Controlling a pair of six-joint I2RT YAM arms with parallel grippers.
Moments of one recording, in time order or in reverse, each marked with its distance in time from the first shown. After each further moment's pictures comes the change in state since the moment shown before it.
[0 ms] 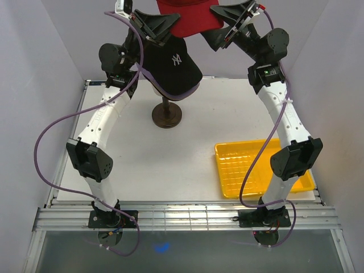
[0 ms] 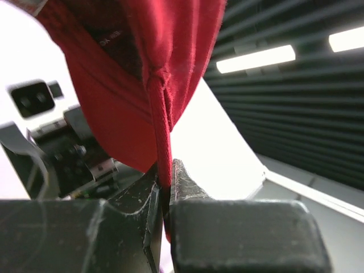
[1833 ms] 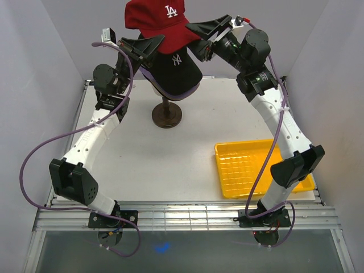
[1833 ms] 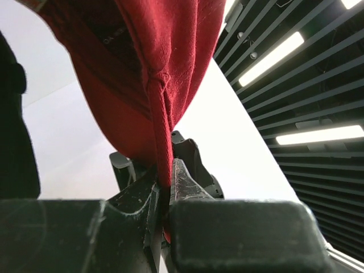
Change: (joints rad) left arm 0.055 -0.319 -0.520 -0.089 -0.253 0.190; right arm 0.172 -0.072 -0.011 -0.420 0.231 -0.257
